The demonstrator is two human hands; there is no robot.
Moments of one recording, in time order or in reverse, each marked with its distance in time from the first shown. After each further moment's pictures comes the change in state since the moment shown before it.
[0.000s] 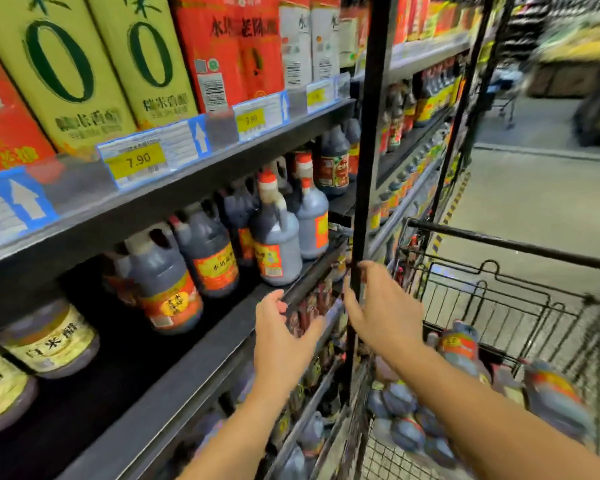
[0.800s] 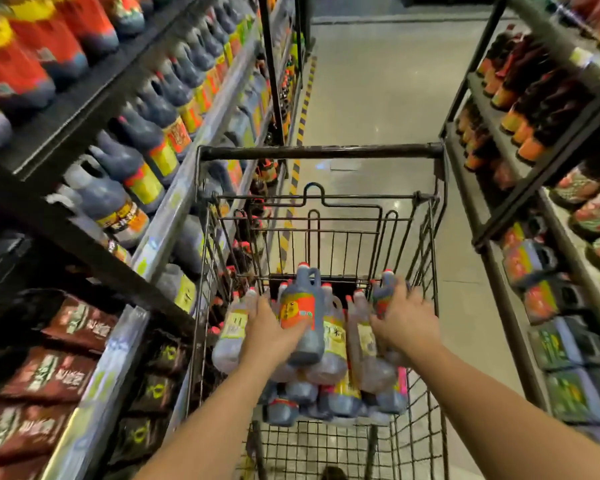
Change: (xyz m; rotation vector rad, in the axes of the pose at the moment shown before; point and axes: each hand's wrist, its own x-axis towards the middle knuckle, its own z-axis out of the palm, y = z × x) left_hand 0.000 -0.031 0.390 0.271 -0.826 -0.265; right_hand -0.067 0.406 0.053 -0.224 -0.500 0.917
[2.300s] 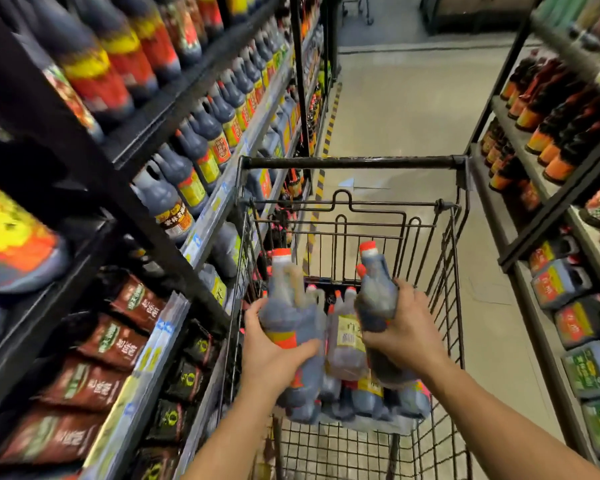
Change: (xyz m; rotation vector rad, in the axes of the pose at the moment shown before) left_hand -0.089 -0.021 -0.043 -0.435 0.268 0.166; right_hand -0.067 -0.028 -0.013 0.479 0.103 -0.323
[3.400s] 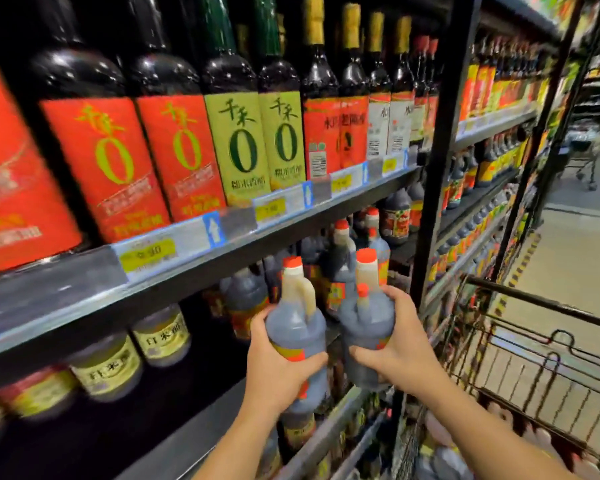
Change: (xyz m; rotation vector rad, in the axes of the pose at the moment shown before) left_hand -0.203 0.070 -0.358 -0.011 0.636 0.335; right_hand -0.205 -0.359 0.052 0.465 -0.281 -0.922
